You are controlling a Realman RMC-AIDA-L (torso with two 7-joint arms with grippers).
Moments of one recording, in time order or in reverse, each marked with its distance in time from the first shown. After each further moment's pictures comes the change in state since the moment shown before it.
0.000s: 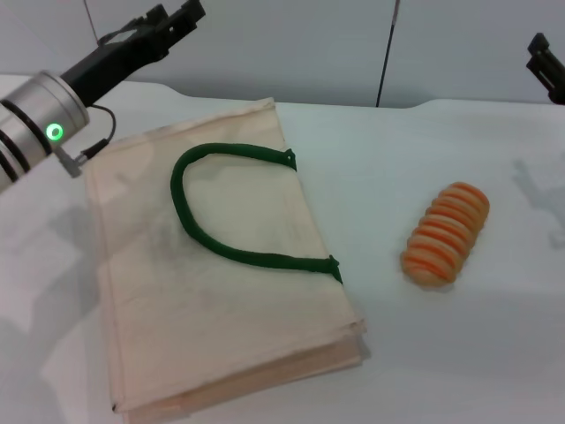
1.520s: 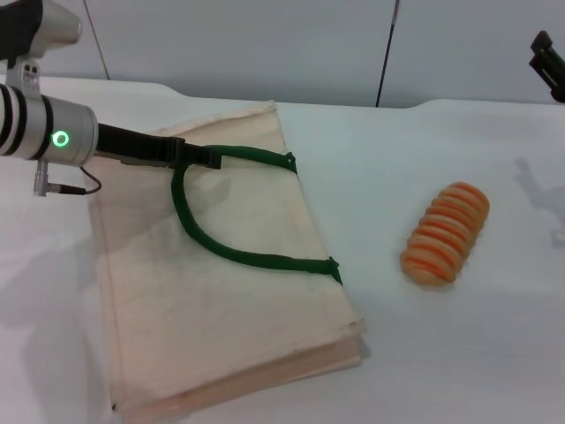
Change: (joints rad) left arm -0.229 0.064 0.001 -0.210 0.988 -0.046 -0.713; right arm 0.000 0.000 0.012 0.000 0.000 0.000 0.002
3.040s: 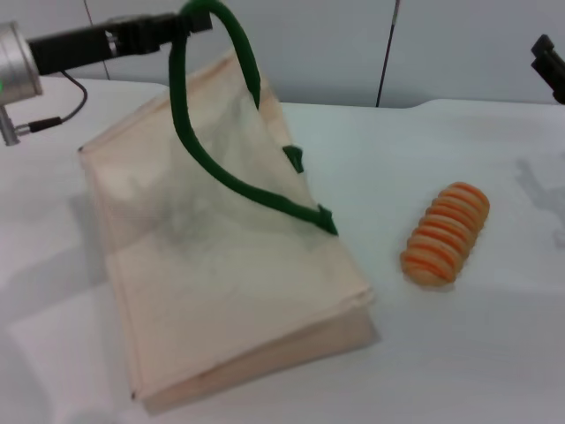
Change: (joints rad) left arm 0.135 0.070 0.000 0.024 -0.609 0.437 0.374; right arm -0.007 -0.005 0.003 -0.018 -0.046 -0.027 0.161
